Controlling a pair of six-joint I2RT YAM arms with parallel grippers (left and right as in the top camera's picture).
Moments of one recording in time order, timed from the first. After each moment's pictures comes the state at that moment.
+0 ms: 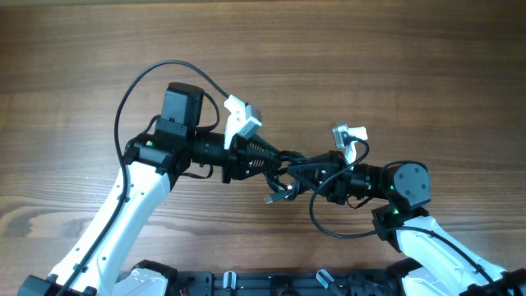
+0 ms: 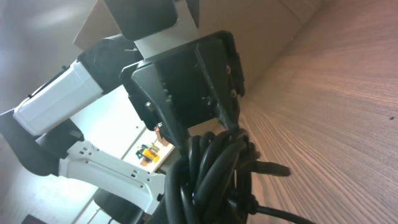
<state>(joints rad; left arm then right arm) -0.32 1.32 0.96 -0.55 1.20 0.34 0.33 1.20 0.25 1.16 -1.08 1.08</state>
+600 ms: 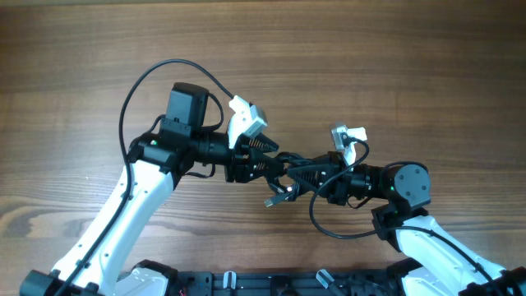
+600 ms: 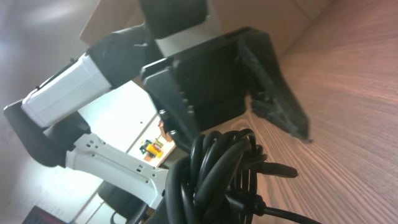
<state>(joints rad) -0.33 1.34 0.96 -0.55 1.11 0.34 0.33 1.21 0.25 1.19 -1.11 1.09</state>
